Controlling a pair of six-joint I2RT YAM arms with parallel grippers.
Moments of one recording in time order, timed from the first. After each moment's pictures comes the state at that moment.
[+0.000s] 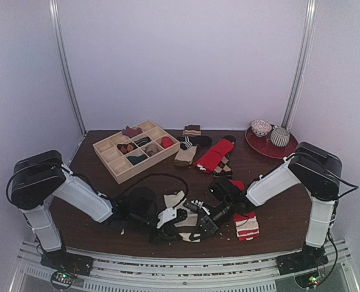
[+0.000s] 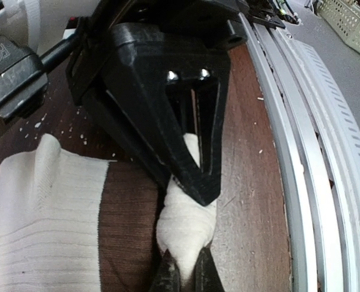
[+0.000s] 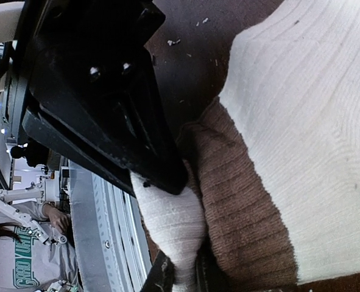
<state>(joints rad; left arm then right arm) -1.05 1.79 0.63 0.46 0.52 0.19 0.88 1.93 0.82 0.09 -0.91 0.30</state>
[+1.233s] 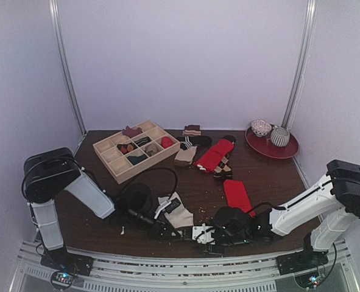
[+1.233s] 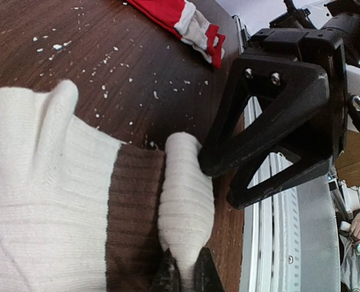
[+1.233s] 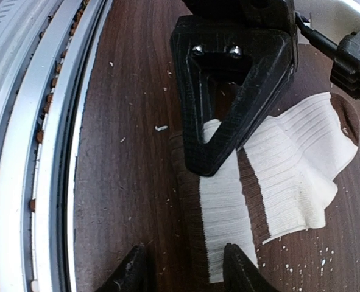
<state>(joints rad) -0.94 1.91 0.60 0.60 0.80 -0.33 1.27 1.60 0.54 0.34 0.02 -0.33</state>
